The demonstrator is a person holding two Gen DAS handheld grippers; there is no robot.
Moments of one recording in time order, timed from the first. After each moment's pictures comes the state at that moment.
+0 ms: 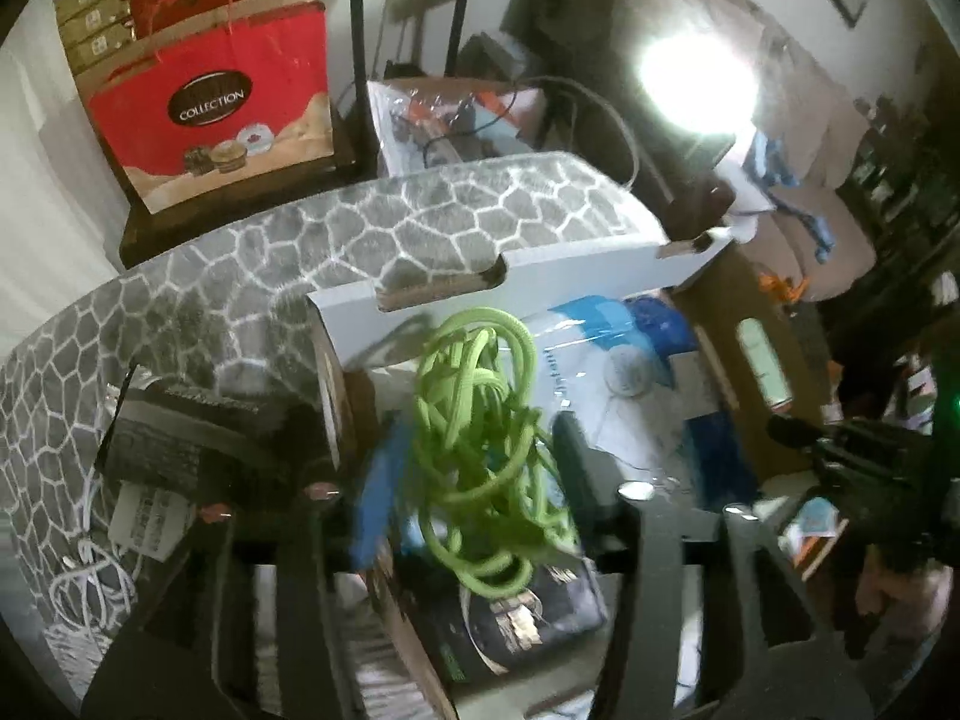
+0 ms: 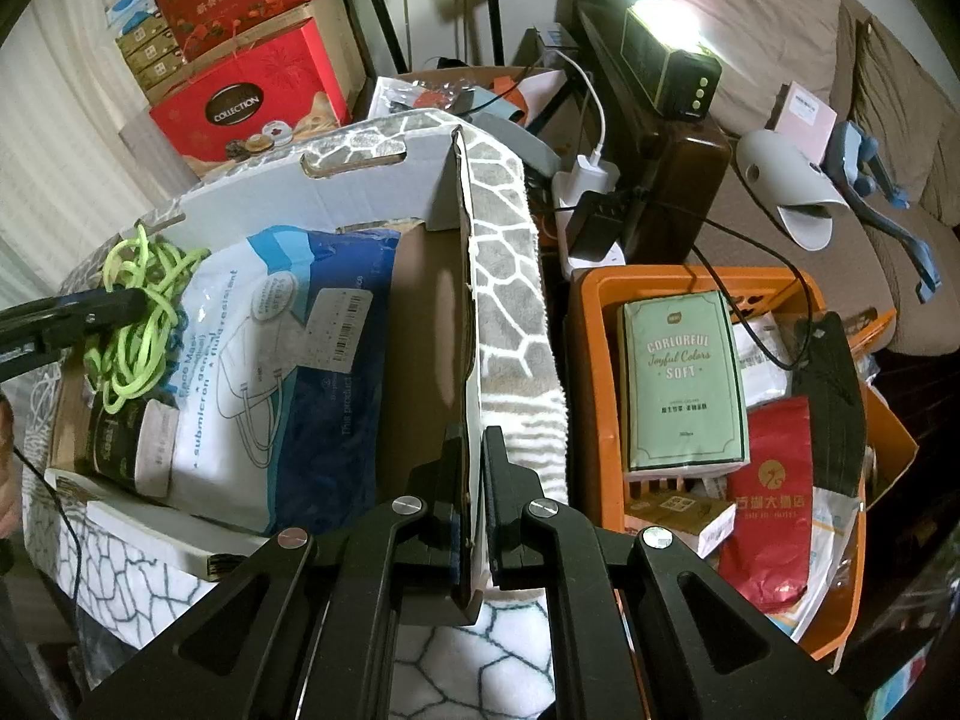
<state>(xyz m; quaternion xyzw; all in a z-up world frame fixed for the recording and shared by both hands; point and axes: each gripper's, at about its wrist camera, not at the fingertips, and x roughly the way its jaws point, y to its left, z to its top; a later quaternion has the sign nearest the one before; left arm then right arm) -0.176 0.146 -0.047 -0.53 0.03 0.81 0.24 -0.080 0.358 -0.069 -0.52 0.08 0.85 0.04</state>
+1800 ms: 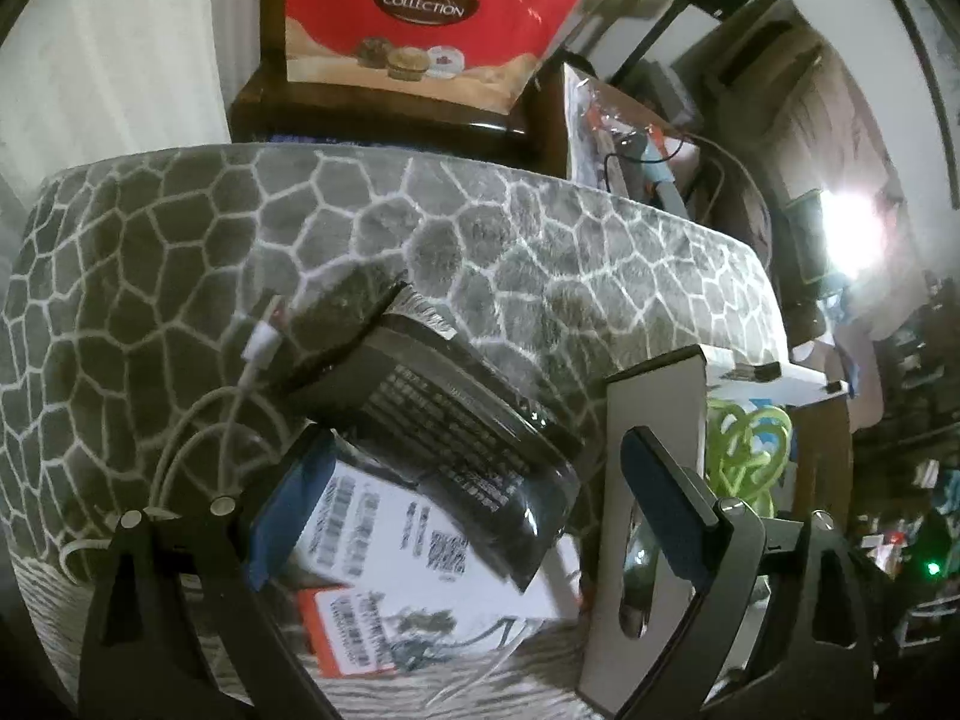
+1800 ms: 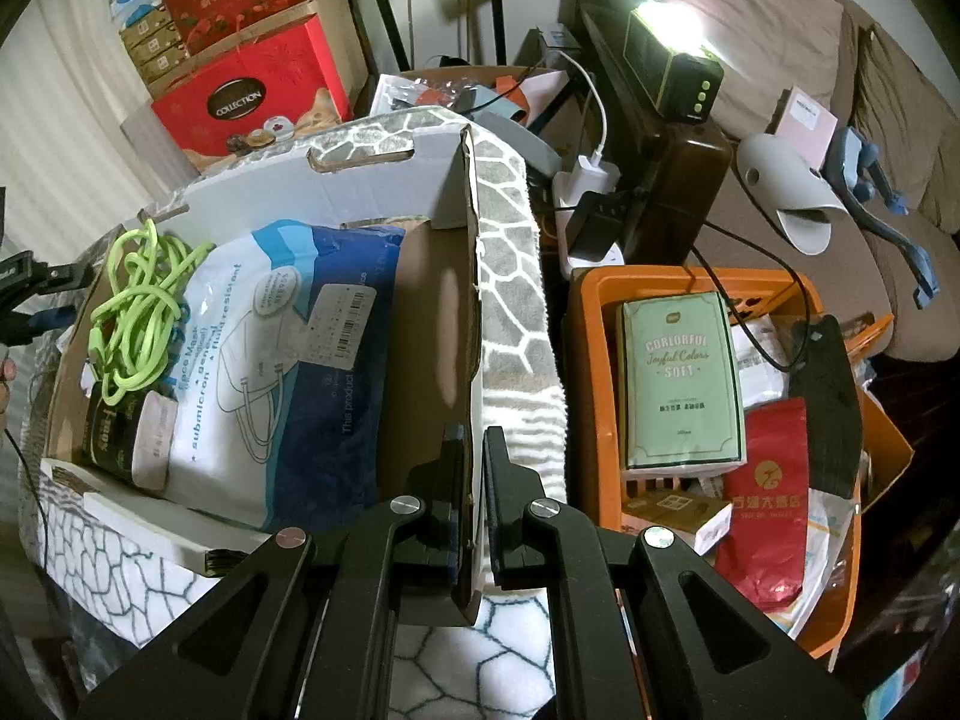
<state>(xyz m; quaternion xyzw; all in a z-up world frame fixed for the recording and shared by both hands) -0.238 0.025 -0.092 -0.60 -0.11 0.79 0.12 -0.078 0.357 -0.070 -0.53 0.07 0.85 0.04</state>
